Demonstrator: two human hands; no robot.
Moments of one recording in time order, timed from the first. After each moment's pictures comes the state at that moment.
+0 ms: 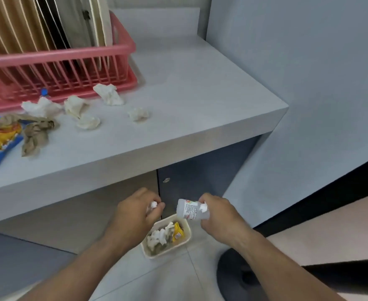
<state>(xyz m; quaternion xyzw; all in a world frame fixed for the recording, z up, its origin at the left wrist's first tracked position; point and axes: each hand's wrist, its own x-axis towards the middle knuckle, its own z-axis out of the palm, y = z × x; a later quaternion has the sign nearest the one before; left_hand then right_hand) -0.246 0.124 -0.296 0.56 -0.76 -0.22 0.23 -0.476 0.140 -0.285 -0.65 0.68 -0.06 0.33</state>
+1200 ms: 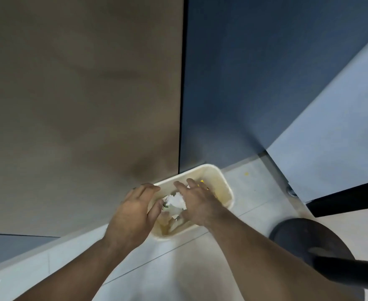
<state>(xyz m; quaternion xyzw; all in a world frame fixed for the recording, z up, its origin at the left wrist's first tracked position) -0.189 0.097 -0.769 0.60 -0.76 -0.22 0.13 -0.374 0.067 -0.793 -0.73 0.62 0.10 0.27</state>
